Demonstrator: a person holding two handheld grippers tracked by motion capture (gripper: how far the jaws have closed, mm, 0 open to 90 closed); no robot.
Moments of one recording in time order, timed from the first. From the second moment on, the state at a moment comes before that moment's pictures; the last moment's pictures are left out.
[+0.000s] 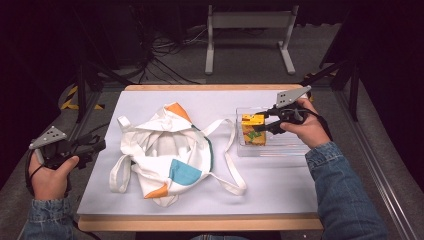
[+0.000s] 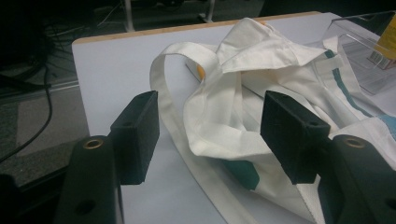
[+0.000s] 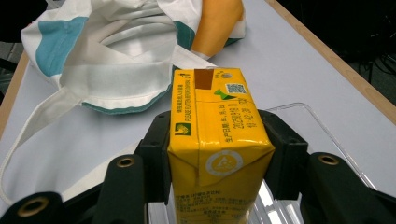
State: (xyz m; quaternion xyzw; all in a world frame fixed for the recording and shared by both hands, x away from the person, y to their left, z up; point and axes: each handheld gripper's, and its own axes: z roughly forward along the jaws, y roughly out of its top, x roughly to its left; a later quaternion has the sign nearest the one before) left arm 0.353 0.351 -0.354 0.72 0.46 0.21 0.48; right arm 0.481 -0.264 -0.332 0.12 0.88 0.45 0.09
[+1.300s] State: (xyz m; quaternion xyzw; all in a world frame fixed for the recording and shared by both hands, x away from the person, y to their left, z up) left arm 0.357 0.346 -0.355 0.72 0.46 0.20 0.48; right arm 0.481 -0.263 -0.358 0.10 0.90 0.42 0.06
